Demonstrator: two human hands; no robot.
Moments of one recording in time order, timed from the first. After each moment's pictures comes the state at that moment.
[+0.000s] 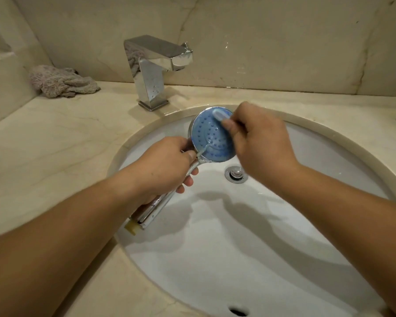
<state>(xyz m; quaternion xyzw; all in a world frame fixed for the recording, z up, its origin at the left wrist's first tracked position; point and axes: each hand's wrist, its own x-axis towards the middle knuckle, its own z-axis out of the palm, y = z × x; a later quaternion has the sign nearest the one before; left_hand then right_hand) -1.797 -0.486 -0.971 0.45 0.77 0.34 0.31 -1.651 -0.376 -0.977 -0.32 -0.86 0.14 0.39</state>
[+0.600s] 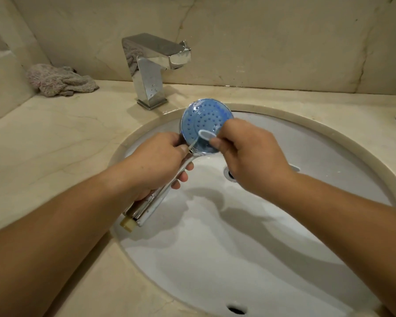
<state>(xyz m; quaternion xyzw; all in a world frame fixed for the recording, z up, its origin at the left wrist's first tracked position) -1.800 -0.488 -0.965 0.42 0.75 0.37 0.34 -1.648 -0.383 -0.988 -0.24 -0.89 0.11 0.36</state>
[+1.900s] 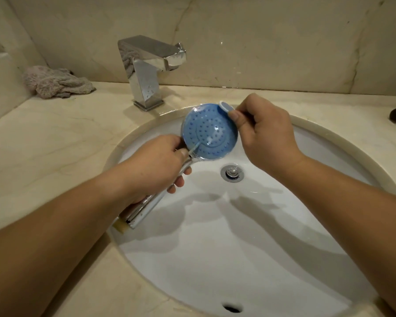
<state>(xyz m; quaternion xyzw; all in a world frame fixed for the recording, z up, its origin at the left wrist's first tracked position) -1.798 -0.489 -0.969 0.47 0.76 0.33 0.30 -1.639 -0.356 -0.977 -0.30 -0.84 0.16 0.43</state>
